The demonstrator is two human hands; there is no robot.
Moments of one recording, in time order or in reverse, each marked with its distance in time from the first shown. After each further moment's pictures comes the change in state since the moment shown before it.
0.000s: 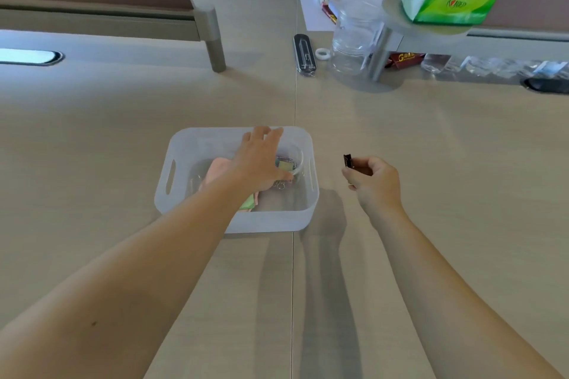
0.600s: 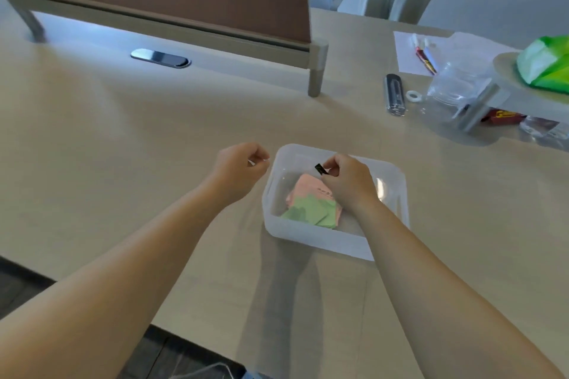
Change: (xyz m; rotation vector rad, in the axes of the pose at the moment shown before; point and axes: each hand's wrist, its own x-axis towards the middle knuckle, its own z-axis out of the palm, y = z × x) left_hand -0.091 -0.110 -0.082 -0.351 0.378 -0.257; right_hand -0.024 -0.069 0.138 -0.562 -0.400 -0.356
